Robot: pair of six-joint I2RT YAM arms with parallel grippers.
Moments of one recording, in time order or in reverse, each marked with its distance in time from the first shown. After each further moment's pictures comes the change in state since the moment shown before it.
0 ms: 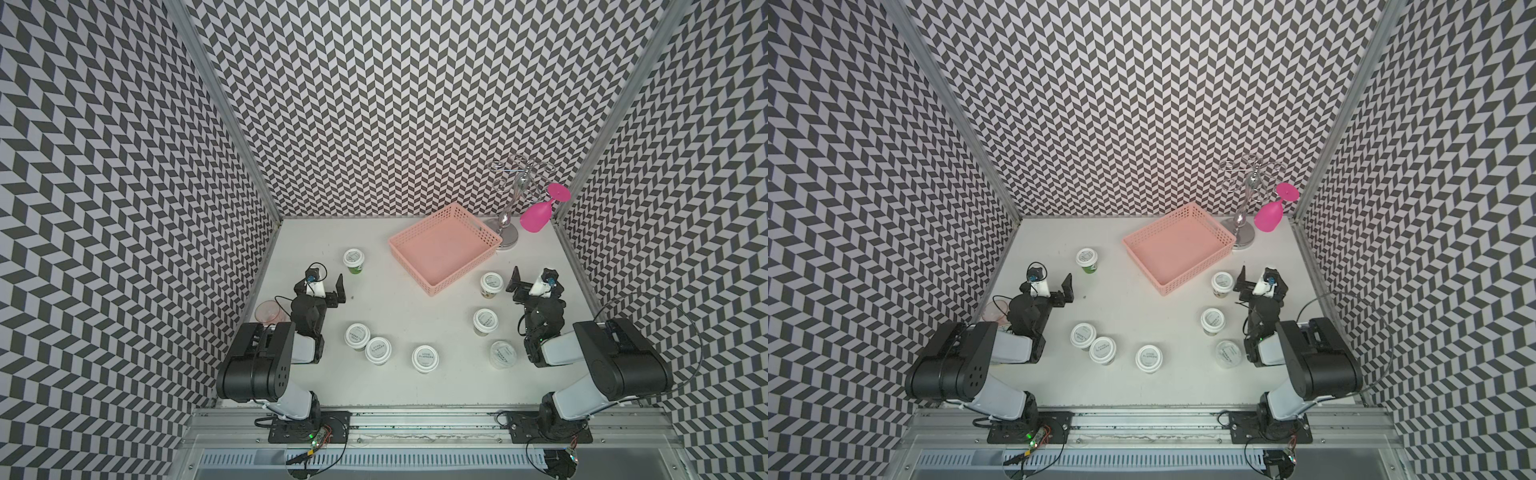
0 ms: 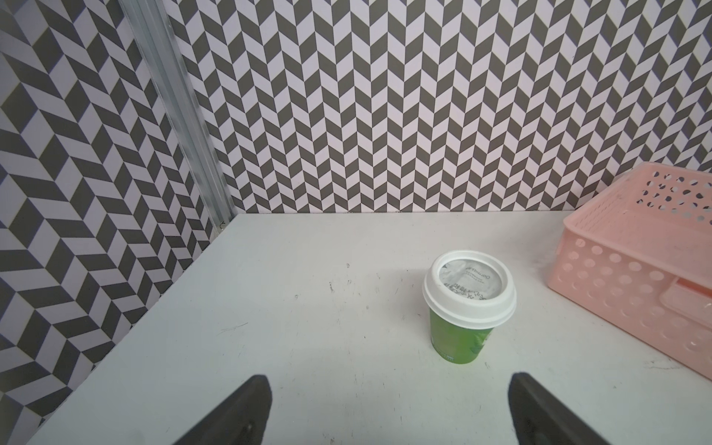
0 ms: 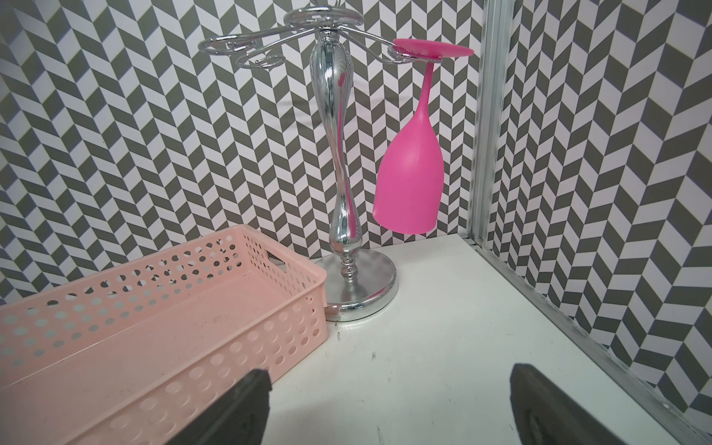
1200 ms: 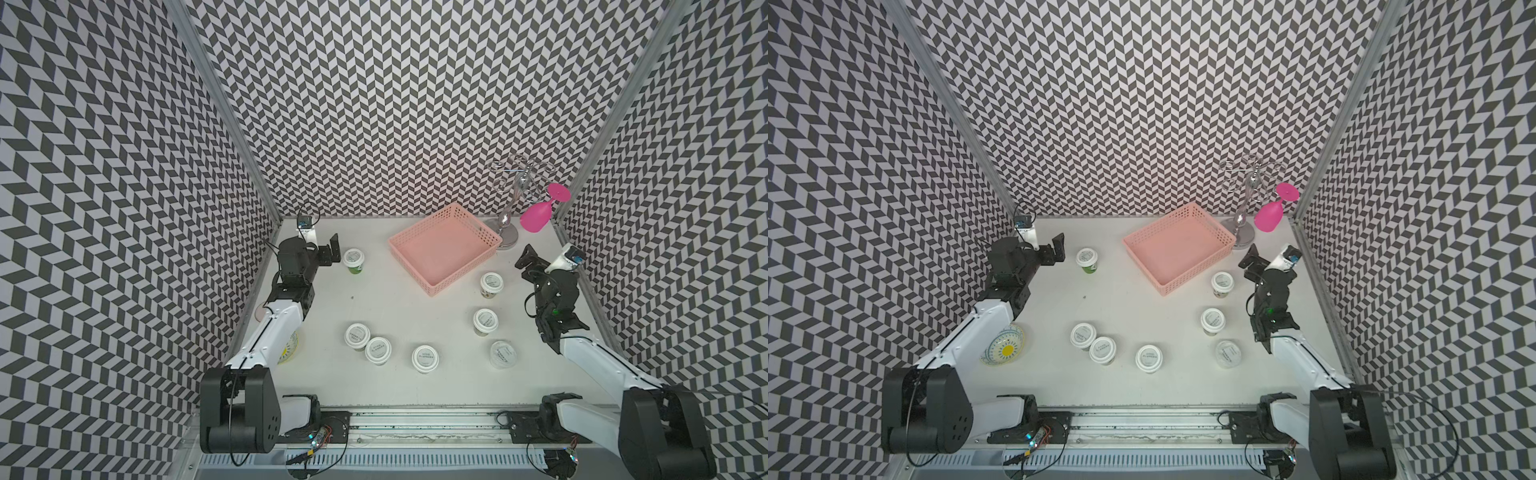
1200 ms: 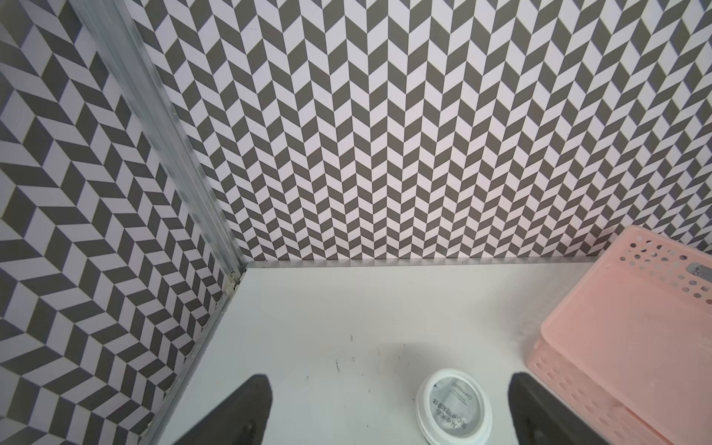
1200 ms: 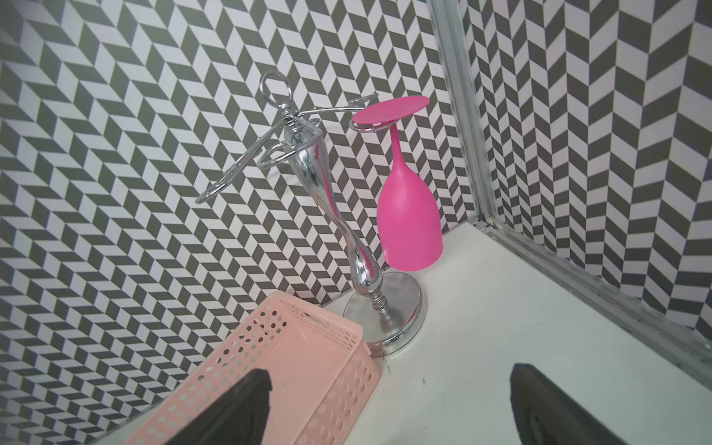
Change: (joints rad) left arm -0.010 -0.296 0.605 -1.029 0.000 -0.023; right arm 0.002 -0.443 0.290 -0.867 0.063 0.412
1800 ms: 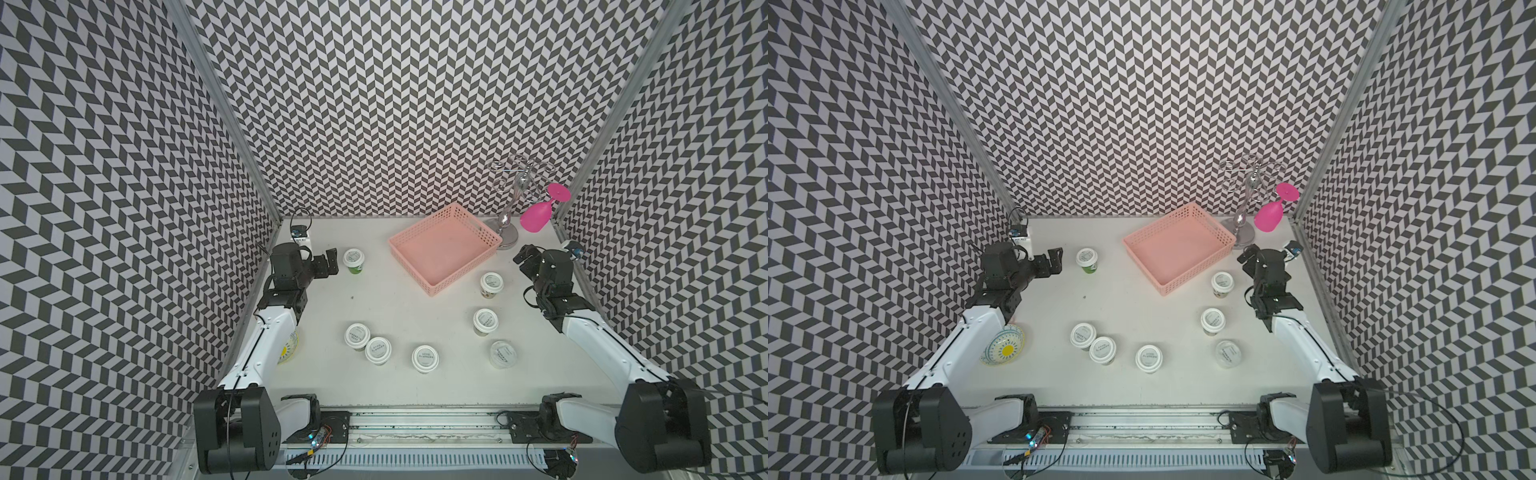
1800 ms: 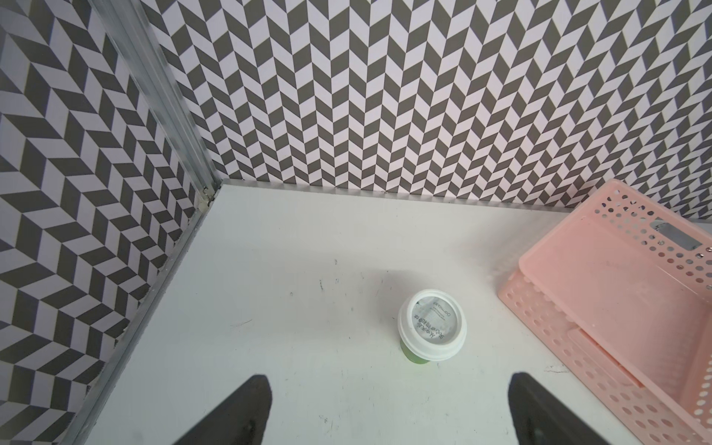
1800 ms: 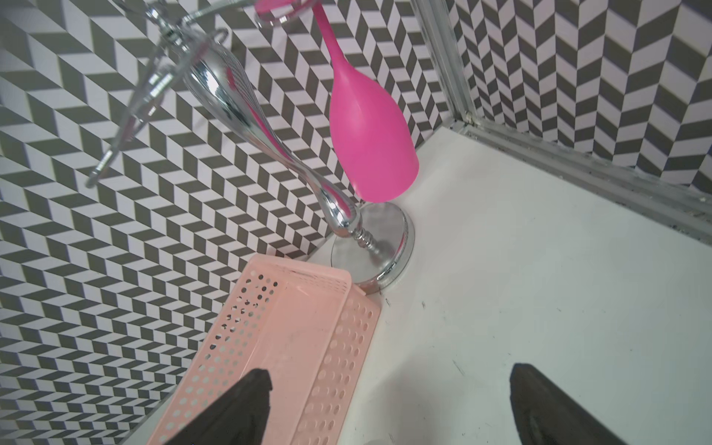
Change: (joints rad) left arm 0.053 -0.062 -0.016 -0.218 0.101 -0.061; right arm 0.000 0.110 0.246 -0.467 -0.058 0.269
